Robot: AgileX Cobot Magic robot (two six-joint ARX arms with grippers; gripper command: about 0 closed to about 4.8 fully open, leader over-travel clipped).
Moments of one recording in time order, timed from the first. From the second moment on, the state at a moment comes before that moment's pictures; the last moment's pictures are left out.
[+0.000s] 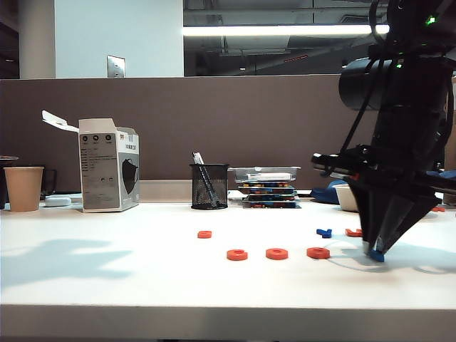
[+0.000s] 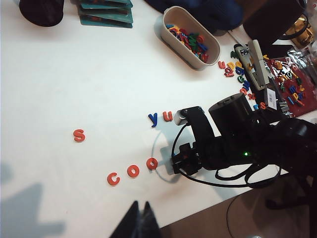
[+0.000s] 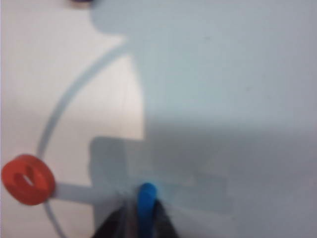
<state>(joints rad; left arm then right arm) -0.65 1.28 1.74 -1.07 0.07 -0.51 0.35 1.74 1.11 -0.72 -0.15 0.31</state>
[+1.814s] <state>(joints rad) 0.00 1.21 1.74 -0.88 0.12 -0.21 -0.11 0.90 1.16 -0.89 -0.16 0.13</state>
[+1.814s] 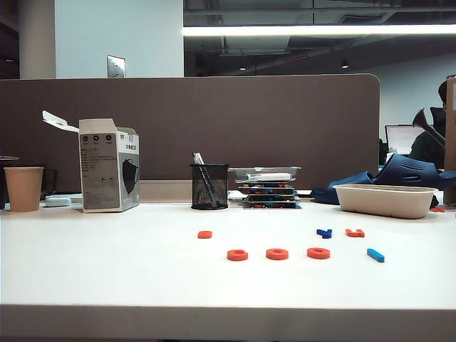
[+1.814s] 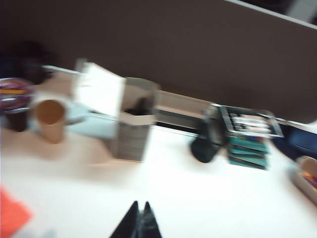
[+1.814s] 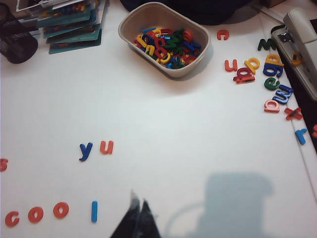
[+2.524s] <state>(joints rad) 0.00 0.26 1.02 -0.89 0.04 -0.20 -0.11 0.24 0.60 -0.70 -0.29 0.14</state>
